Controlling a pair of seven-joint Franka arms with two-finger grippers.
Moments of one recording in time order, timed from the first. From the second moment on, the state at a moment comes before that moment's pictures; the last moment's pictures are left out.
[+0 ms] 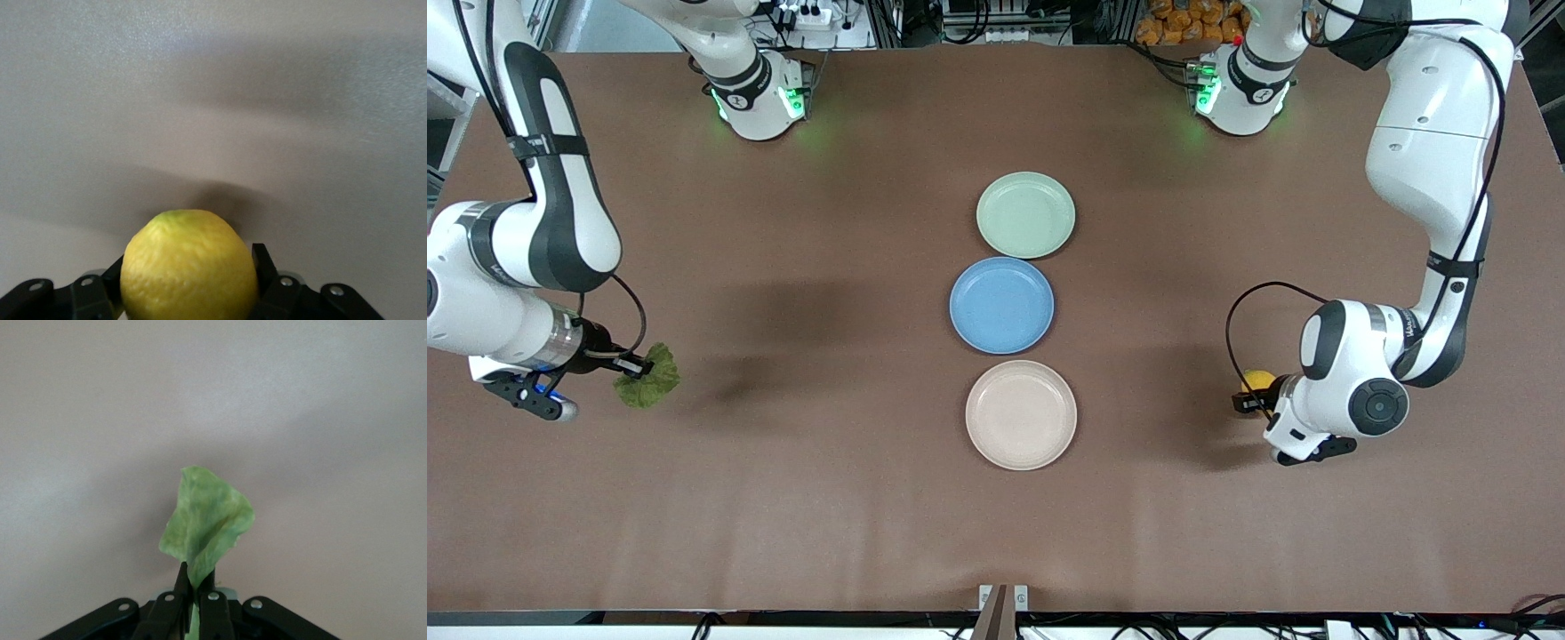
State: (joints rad) left arm 0.03 0.80 -0.17 -1.48 0.15 2.03 -0.38; right arm -0.13 0.37 0.06 -1.78 0.02 2.09 0.34
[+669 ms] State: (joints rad) left arm 0.03 0.80 -0.17 -1.51 0.18 2.06 -0.37; right arm -0.13 0.37 0.08 -1.79 0.02 1.97 0.34
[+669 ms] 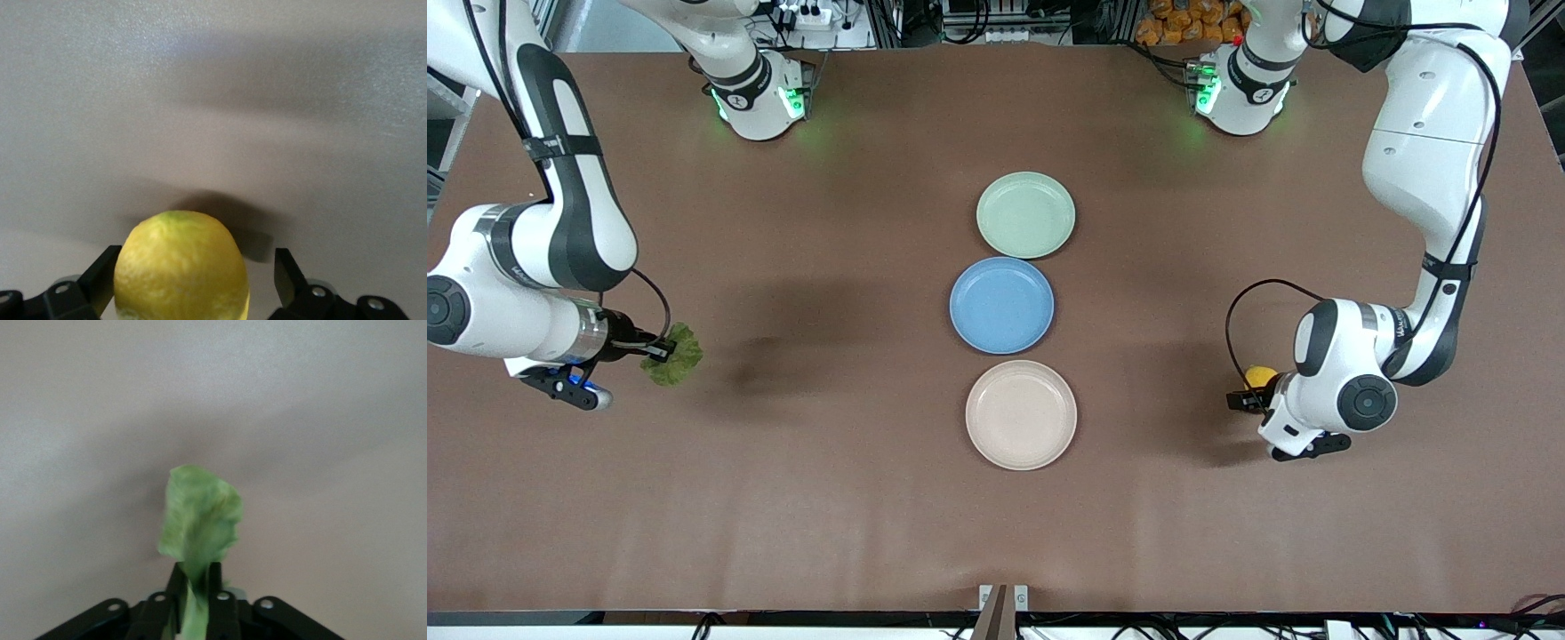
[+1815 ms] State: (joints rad) left arm 0.03 0.60 -0.19 -1.41 0.16 1.72 -0.30; right arm -0.20 0.08 0.15 -1.87 0.02 1.81 0.13
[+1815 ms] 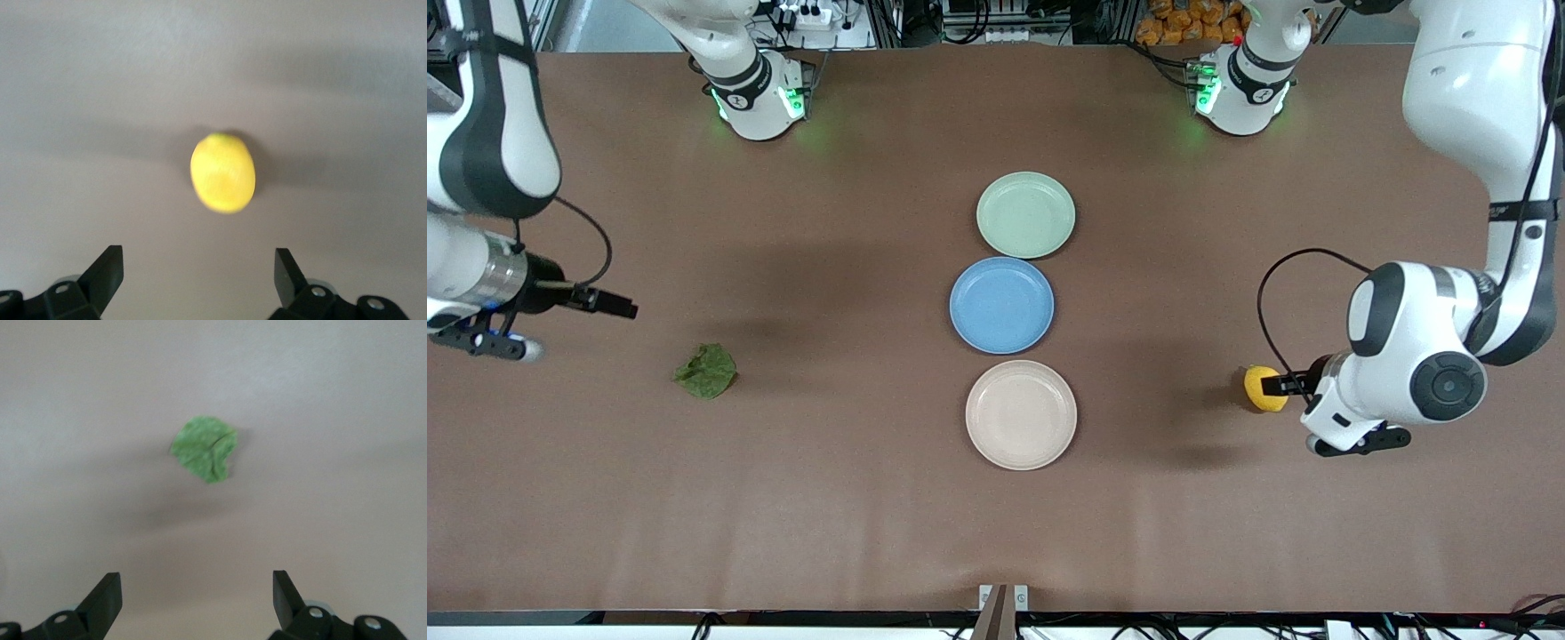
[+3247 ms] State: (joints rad) left arm 0.07 0.14 -0.20 -1.41 0.08 1.38 -0.11; right arm -0.09 -0.03 0.16 -1.51 0.02 1.41 0.04
